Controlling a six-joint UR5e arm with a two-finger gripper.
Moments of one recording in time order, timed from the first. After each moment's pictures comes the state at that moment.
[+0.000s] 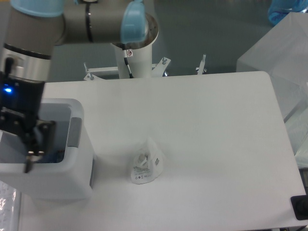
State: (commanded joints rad) arm 2.21 -1.84 -1.43 -0.65 1.23 0.14
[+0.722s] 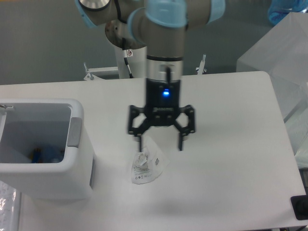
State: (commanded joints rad) arm 2.54 -1.76 -1.74 -0.68 1.31 0.34
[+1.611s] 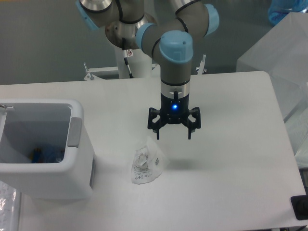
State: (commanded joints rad) arm 2.52 -1.78 -1.95 -0.68 1.41 0.52
